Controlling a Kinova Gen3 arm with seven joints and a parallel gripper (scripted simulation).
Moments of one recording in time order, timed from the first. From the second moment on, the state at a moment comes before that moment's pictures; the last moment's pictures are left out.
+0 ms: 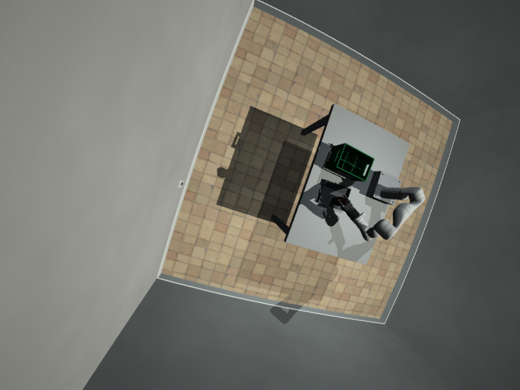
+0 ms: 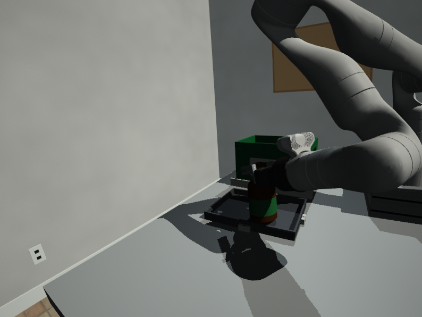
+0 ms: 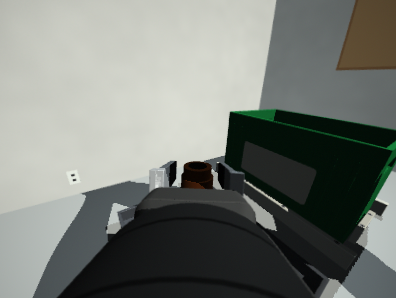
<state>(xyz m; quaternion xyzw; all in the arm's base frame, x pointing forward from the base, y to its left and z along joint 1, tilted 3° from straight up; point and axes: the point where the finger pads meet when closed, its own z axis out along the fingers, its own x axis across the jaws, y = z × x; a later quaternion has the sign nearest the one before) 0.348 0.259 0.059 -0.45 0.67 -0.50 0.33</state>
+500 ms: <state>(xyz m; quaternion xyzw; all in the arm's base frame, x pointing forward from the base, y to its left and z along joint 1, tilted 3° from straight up) 0.348 0.259 0.064 -0.45 0.67 -0.50 0.33</state>
